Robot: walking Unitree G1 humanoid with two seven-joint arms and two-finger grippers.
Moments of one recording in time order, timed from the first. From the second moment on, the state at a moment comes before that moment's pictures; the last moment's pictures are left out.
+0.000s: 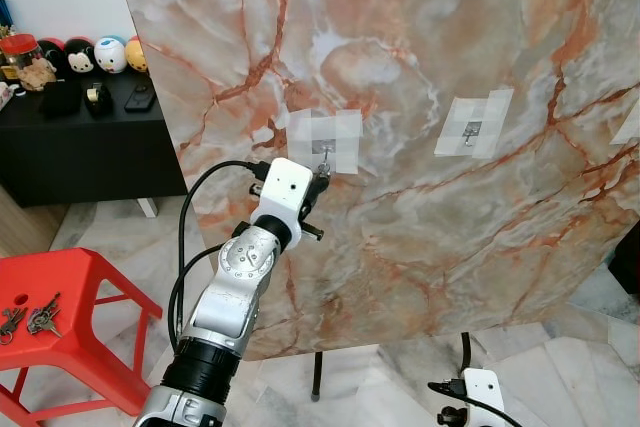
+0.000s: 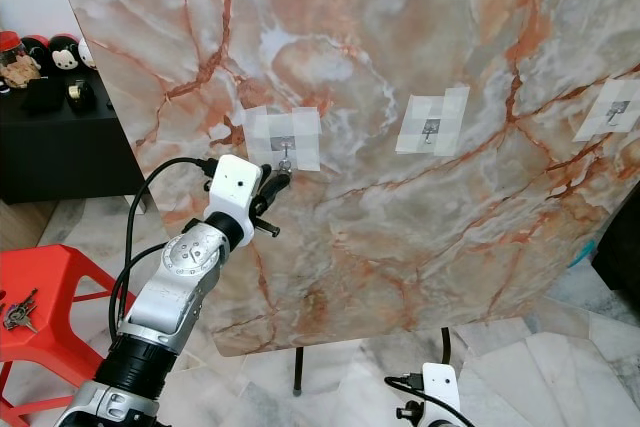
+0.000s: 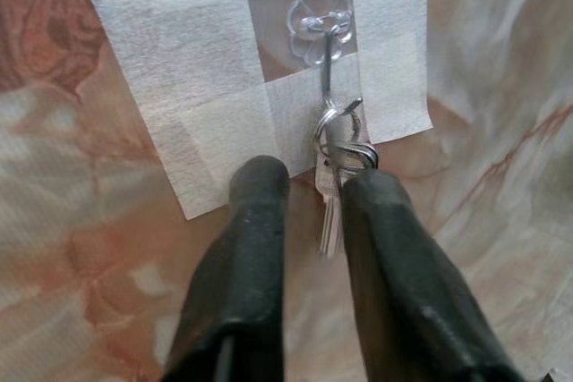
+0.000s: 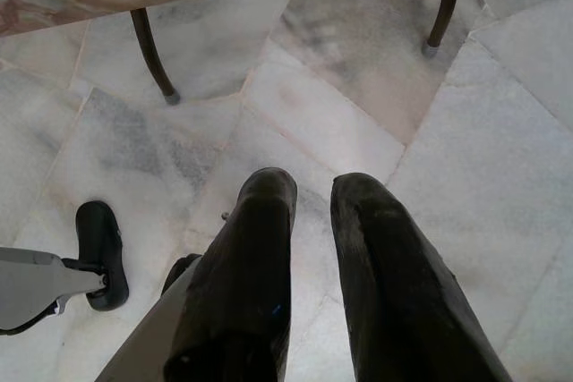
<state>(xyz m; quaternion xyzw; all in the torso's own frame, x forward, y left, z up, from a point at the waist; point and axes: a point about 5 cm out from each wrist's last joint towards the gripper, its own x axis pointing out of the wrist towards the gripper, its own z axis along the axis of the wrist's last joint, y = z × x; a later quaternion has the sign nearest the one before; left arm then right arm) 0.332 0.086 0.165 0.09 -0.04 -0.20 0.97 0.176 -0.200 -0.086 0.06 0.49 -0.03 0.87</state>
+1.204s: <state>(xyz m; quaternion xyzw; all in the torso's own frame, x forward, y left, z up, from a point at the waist) 0.264 0.225 0.038 0.07 0.15 -0.05 0.98 0.176 -0.201 -0.086 0.06 0.49 -0.03 0.87</state>
